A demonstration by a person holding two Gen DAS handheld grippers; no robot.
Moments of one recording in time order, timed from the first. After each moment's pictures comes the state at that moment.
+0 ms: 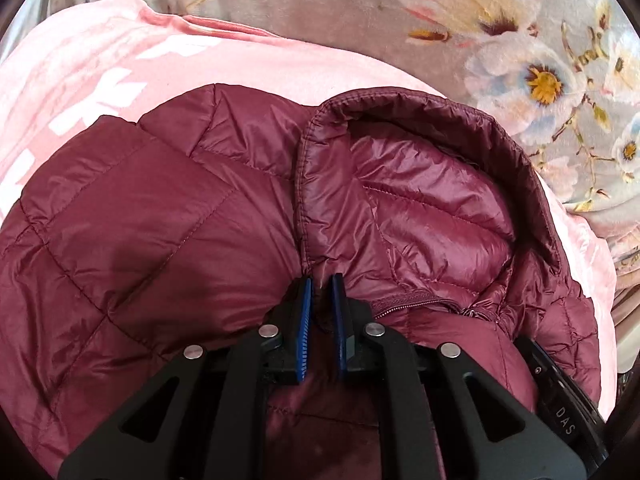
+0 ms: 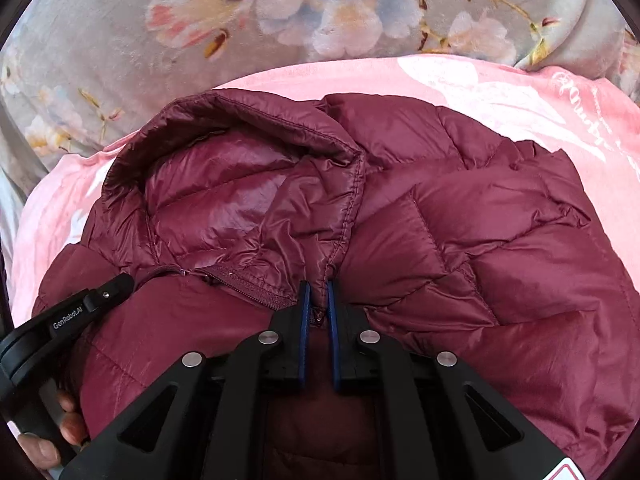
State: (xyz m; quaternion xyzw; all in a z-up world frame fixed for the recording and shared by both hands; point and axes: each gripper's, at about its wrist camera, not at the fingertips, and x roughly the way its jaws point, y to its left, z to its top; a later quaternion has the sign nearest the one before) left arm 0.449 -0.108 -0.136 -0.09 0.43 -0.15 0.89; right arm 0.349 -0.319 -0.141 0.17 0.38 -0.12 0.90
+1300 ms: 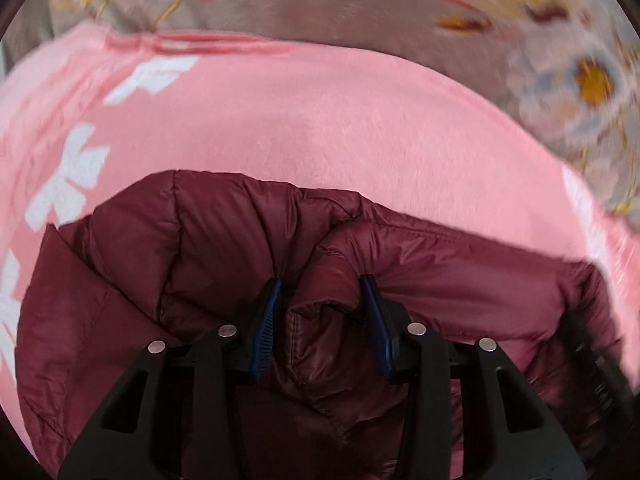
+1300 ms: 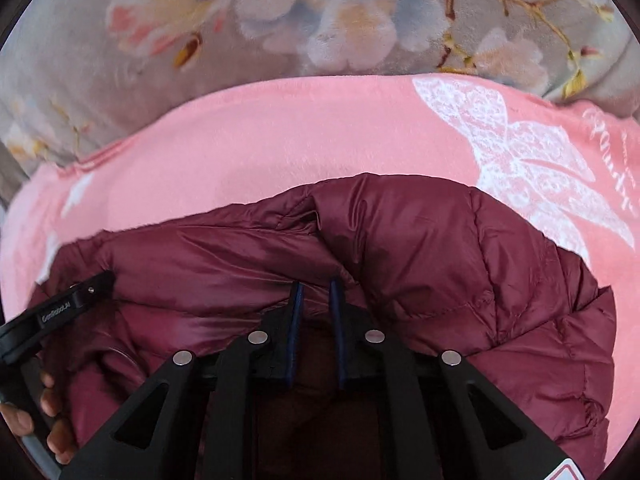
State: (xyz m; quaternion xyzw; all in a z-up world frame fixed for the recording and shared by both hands) left arm 0.527 -0.138 -0.118 0.00 0.45 -0.11 0.89; right arm 0.435 -0.351 -0.114 0.13 0.41 -0.13 0.90
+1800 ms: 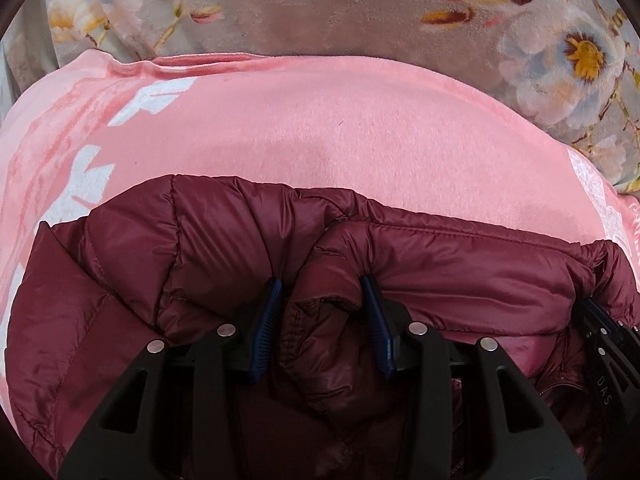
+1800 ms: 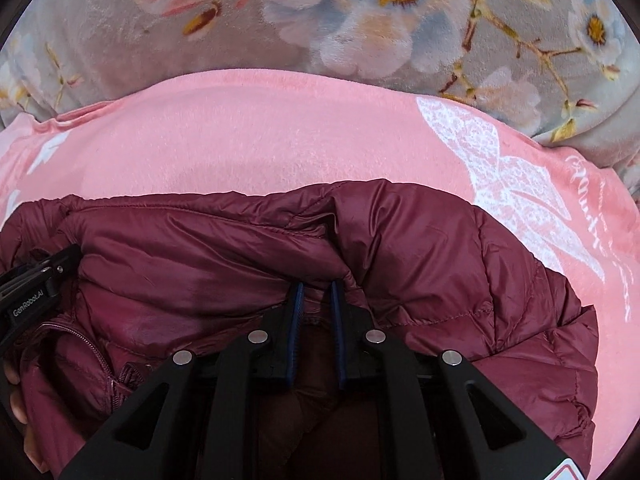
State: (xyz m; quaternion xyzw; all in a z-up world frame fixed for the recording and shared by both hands) left arm 0.523 -0.144 -0.125 0.02 0.42 -0.10 0.90; right arm 0.443 -0.327 -0.122 0.04 0.41 -0.18 0.89
